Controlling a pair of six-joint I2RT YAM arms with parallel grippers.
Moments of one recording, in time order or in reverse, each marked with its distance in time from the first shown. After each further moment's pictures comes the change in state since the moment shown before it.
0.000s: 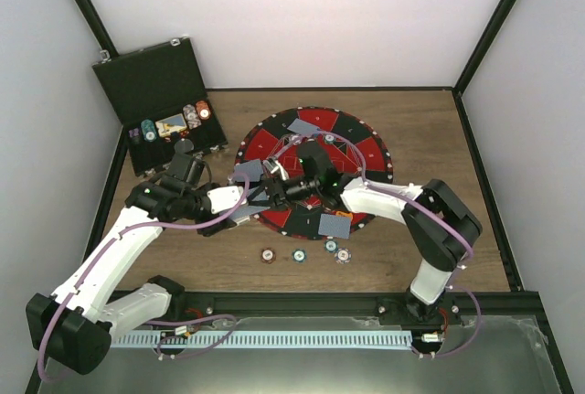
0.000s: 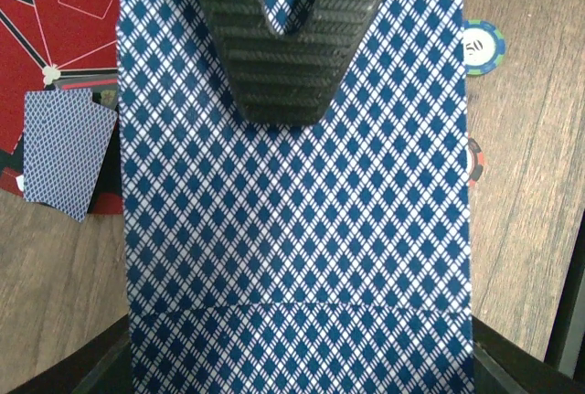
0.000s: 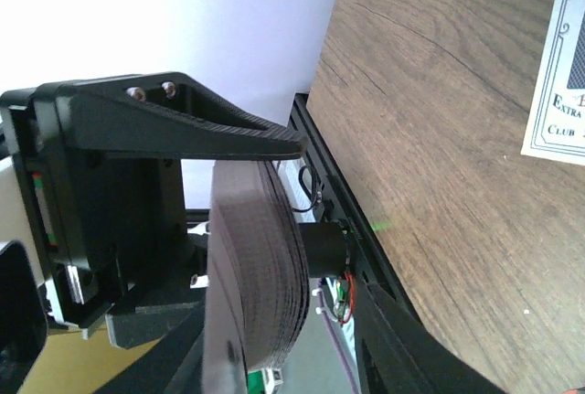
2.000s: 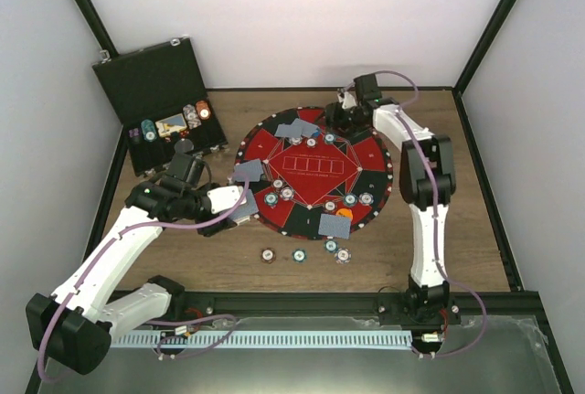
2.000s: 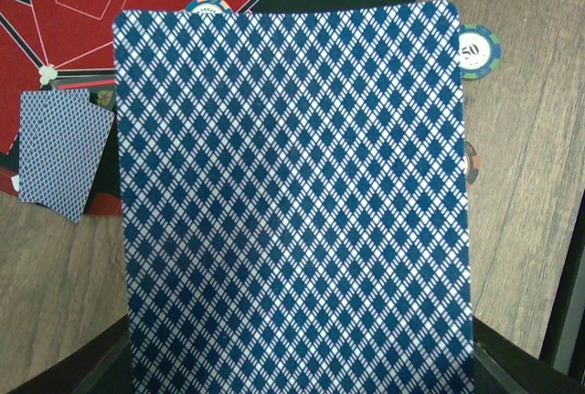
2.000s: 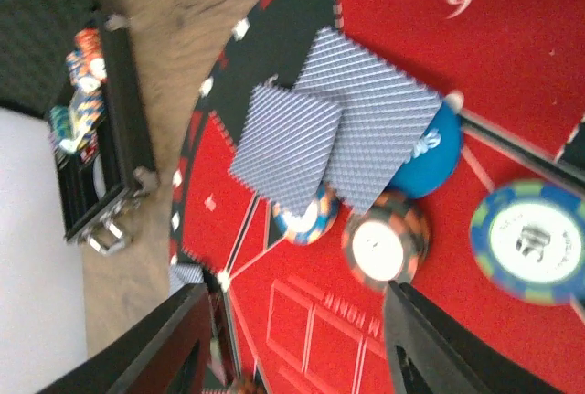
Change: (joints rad) left arm 0.000 0.000 0.000 -0.002 0.008 -0.008; right arm -0.550 0.560 0.876 -0.798 0.298 -0.458
